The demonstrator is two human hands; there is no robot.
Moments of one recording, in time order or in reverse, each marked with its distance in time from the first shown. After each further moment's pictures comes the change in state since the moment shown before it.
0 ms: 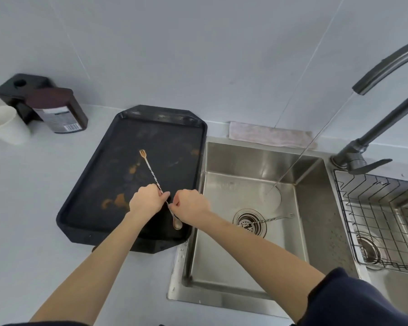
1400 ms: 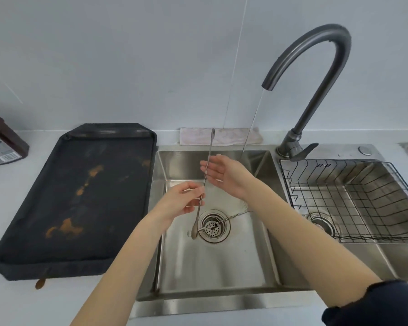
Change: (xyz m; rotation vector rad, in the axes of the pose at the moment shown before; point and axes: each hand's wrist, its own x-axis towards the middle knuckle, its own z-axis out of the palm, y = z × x) left_hand -0.087 0.145 0.020 -0.885 -0.555 0.271; right_hand -0.046 0.150 -0.128 1.545 0.092 0.179
